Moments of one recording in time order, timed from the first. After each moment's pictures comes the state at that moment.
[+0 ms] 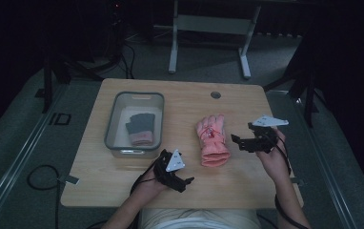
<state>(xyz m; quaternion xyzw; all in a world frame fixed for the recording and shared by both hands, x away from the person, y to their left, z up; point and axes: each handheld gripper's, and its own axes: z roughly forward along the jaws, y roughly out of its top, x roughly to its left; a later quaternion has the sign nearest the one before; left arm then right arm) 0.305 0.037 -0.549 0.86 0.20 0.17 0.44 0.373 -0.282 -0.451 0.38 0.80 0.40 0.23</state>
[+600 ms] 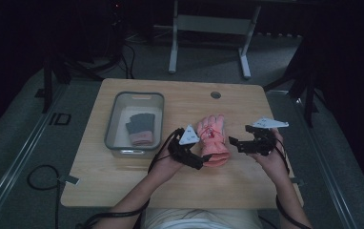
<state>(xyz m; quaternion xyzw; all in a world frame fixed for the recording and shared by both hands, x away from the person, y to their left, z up) 0.348 0.000 -0.478 0.83 0.21 0.15 0.49 0.370 -0.279 -0.457 0.38 0.79 0.43 0.20</state>
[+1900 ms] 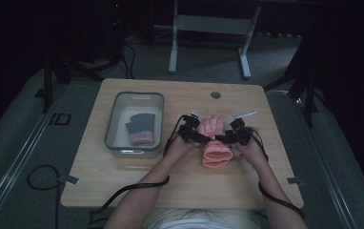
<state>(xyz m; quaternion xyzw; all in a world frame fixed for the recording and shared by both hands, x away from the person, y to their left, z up) 0.463 -0.029 -0.547 0.82 0.44 -0.02 0.37 0.449 -0.247 -0.522 0.45 0.83 0.33 0.07</state>
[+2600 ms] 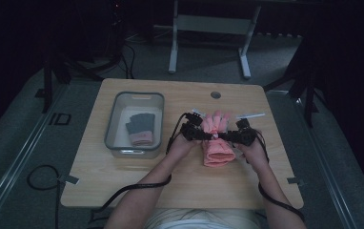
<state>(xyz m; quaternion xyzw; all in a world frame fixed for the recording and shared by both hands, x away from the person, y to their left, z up) 0.449 -0.032 -0.512 0.82 0.39 -0.02 0.42 0.438 -0.258 -0.509 0.45 0.79 0.40 0.05</state>
